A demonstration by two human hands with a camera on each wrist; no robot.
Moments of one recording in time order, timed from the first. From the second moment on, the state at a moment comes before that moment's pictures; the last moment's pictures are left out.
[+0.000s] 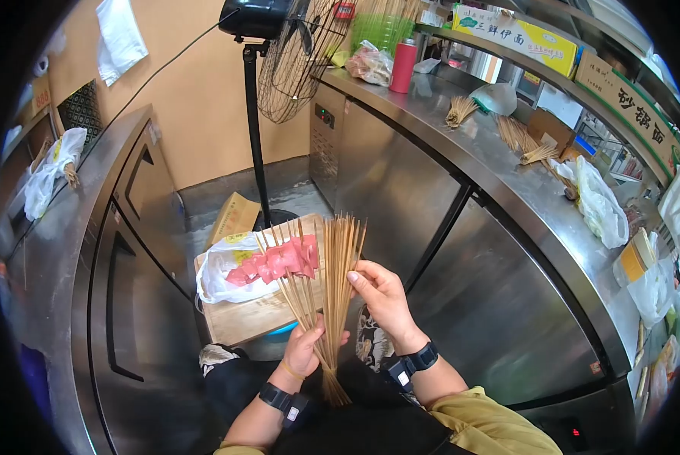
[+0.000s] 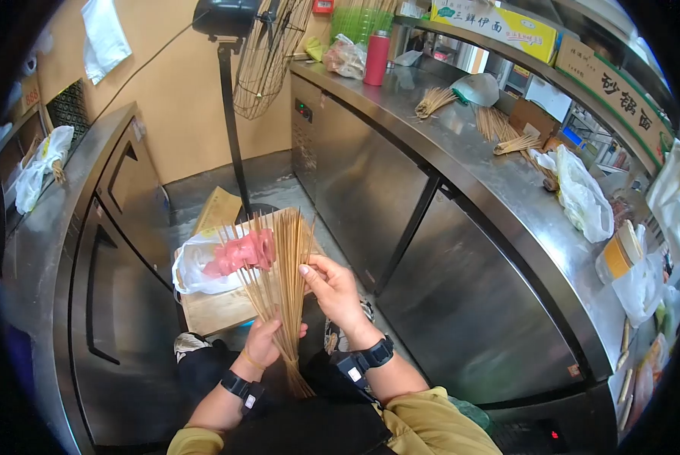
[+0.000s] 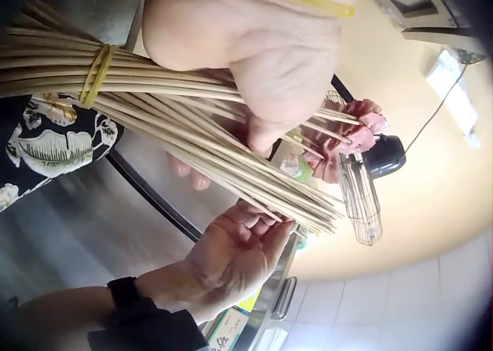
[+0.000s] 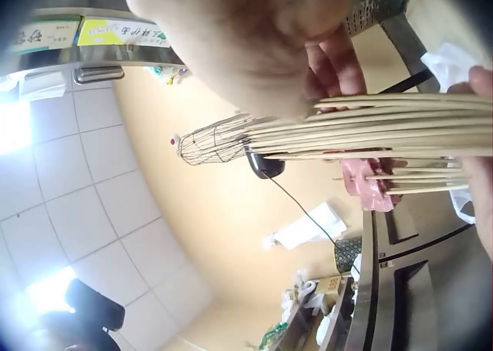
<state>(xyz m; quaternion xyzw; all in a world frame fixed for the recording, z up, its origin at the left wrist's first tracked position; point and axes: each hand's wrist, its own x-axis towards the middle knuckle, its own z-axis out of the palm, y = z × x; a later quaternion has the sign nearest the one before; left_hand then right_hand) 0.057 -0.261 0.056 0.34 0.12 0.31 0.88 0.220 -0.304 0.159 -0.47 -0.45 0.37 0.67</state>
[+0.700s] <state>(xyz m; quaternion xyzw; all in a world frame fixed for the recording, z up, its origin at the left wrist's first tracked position) 0.061 -0.270 0.070 0.36 0.19 0.35 0.84 0.222 -0.314 0.154 -0.44 -0.37 0.36 0.73</state>
